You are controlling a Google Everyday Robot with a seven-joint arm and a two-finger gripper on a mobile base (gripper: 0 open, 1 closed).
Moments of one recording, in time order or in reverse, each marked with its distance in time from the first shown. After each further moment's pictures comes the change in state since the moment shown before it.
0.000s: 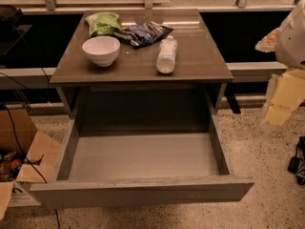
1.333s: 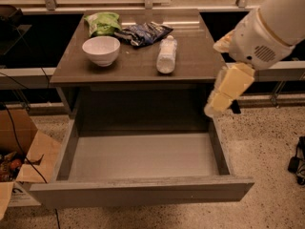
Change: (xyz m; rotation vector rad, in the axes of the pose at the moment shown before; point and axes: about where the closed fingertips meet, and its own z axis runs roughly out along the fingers) arm -0.082 -0.016 0.040 -0.063 -0.277 0.043
